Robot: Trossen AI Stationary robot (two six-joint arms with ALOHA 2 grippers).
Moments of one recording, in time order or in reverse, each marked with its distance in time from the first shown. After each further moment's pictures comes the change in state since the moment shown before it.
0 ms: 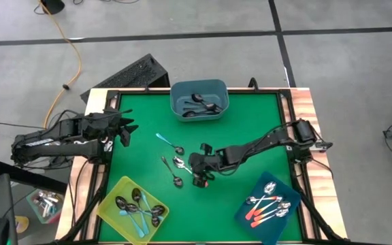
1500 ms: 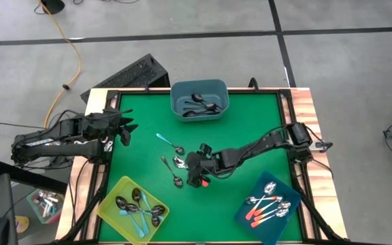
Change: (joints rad) left arm 0.000 0.000 0.000 -0.004 -0.027 0.015; right arm 0.020 0.051 0.067 -0.029 0.139 0.121
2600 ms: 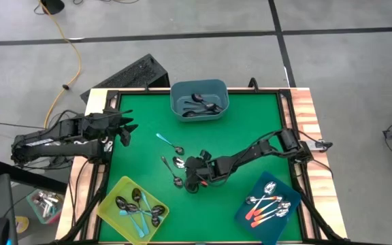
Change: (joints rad) left arm 0.000 0.000 0.000 0.001 0.001 0.016; right arm 0.031 0.161 0.003 0.063 0.029 0.164
